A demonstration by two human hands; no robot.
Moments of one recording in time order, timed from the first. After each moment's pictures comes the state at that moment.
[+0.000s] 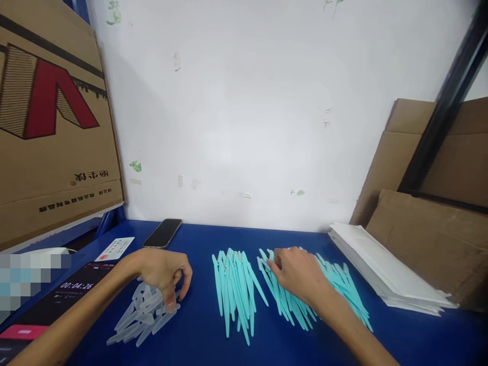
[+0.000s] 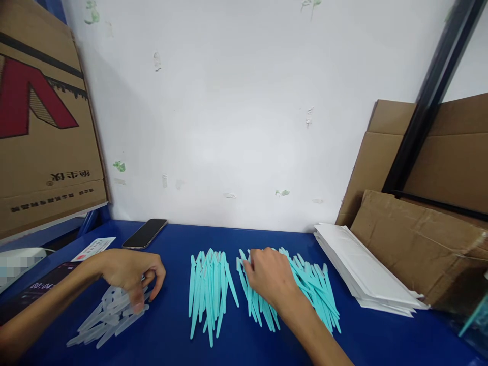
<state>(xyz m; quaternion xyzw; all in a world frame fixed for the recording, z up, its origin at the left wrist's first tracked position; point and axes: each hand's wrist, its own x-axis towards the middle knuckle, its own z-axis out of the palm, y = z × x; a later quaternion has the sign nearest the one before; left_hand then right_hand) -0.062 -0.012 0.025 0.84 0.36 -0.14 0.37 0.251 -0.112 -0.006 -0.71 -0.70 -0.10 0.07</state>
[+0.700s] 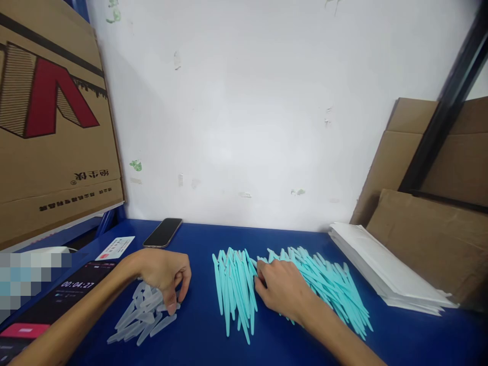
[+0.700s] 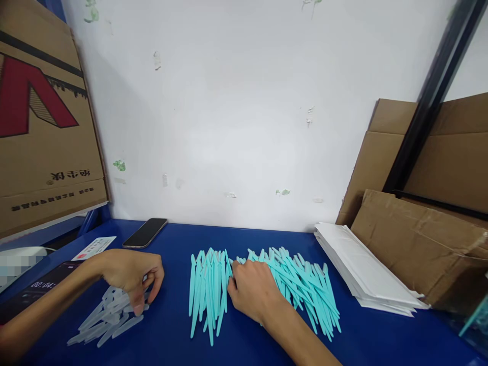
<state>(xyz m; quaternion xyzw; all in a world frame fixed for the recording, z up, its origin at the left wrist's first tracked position) -0.060 -0.013 0.023 0.83 0.37 -0.15 0.38 0.227 -0.114 -0.032 -0.61 -0.77 -0.13 0.07</state>
